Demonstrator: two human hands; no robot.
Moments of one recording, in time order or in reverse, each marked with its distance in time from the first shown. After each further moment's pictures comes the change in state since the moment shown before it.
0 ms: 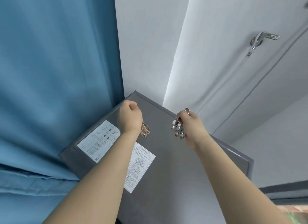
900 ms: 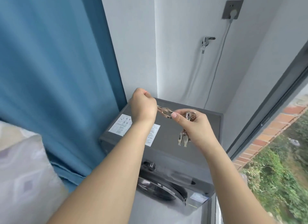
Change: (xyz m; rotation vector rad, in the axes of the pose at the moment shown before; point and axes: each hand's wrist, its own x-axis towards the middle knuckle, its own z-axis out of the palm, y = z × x) left_hand -0.216 0.094 -0.171 0.116 -0.117 0.311; right_hand -0.311 0.011 0.007 -0.063 0.167 -0.435
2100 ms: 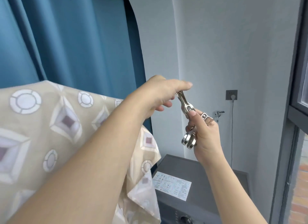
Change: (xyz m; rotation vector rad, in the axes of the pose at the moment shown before) left_hand -0.125 0.205 -0.325 -0.001 -0.364 0.356; right_hand -0.144 -0.239 0.069 0.596 0.077 -0.423
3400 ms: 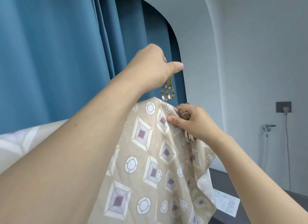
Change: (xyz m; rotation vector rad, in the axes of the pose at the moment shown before) left_hand -0.116 0.034 -0.158 0.634 0.501 0.271; right_hand -0.029 -0.033 0.137 -0.675 -0.554 -0.423
